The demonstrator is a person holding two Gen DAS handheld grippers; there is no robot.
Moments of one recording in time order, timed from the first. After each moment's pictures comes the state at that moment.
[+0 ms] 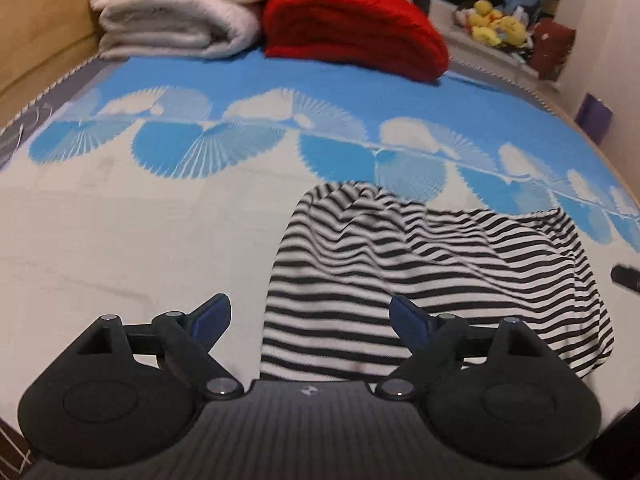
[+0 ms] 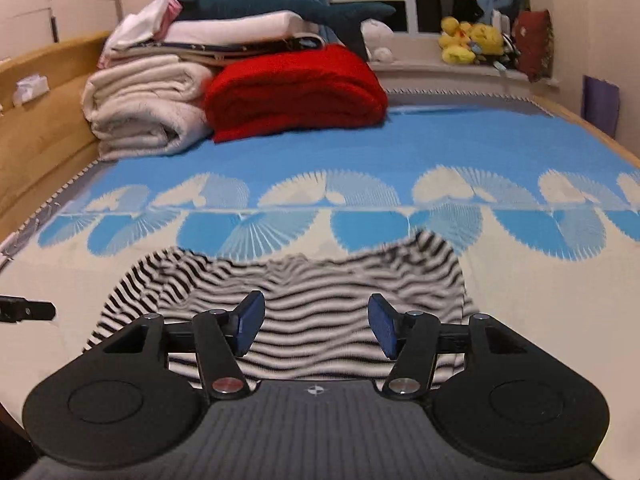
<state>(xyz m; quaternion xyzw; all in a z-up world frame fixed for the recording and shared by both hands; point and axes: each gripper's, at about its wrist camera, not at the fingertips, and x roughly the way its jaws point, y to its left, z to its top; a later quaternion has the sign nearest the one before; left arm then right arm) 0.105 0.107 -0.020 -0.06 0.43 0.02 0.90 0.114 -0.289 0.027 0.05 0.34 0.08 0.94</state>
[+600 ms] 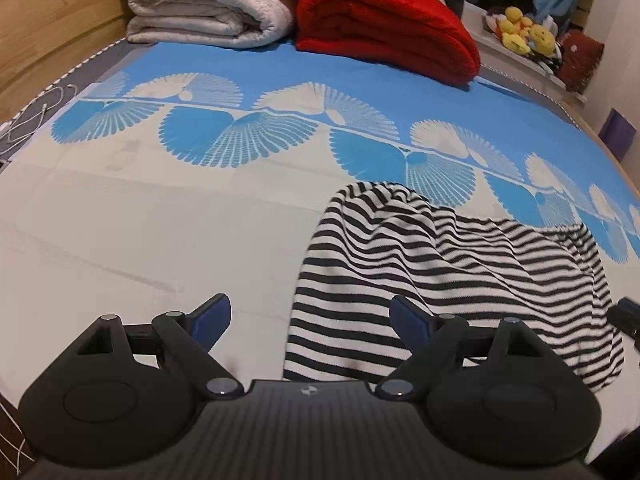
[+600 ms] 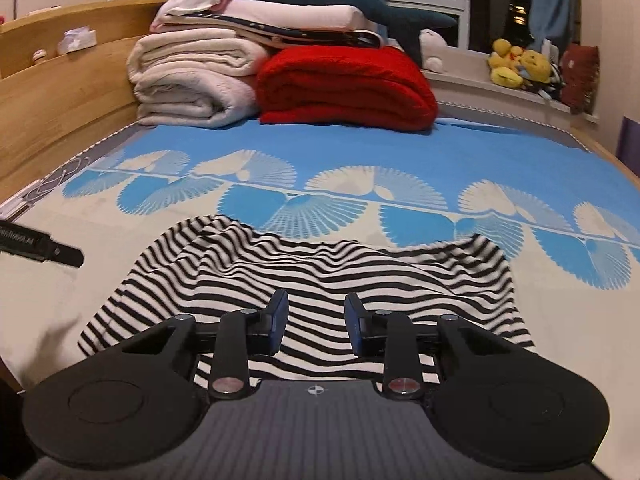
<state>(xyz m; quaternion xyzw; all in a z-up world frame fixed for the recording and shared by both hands) 0.107 0.126 -0.023 -0.09 0.43 0.06 0.90 0.096 -0.236 0.020 -0.03 0.32 0.14 0.93</state>
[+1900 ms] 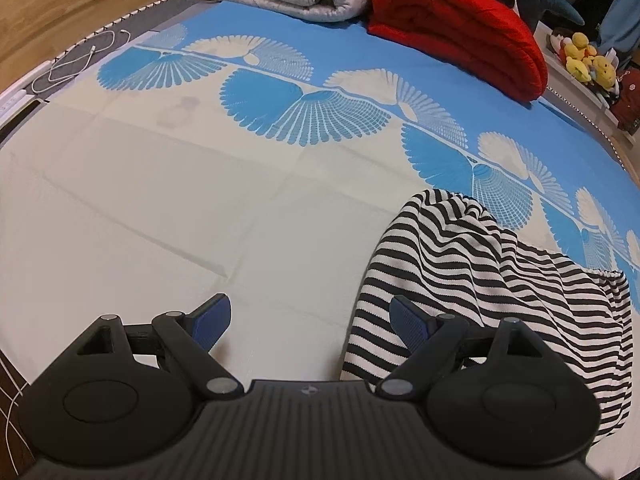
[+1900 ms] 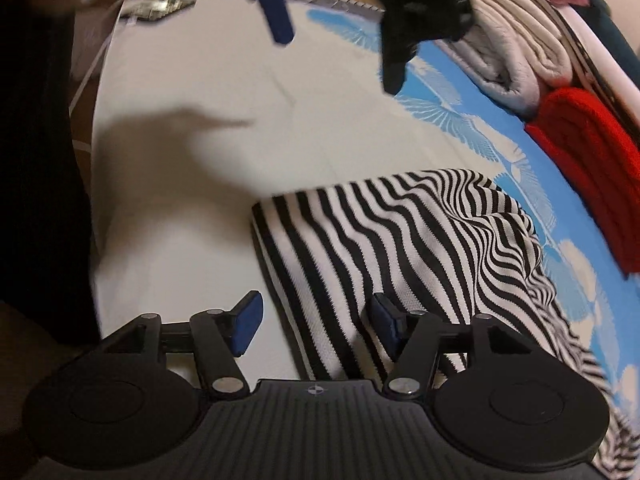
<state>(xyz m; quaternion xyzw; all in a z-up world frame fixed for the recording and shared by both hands) 0.121 0.175 -0.037 -0.15 0.46 0.13 0.87 0.062 -0.018 -0.085 -0.36 0.32 0.39 0.79</state>
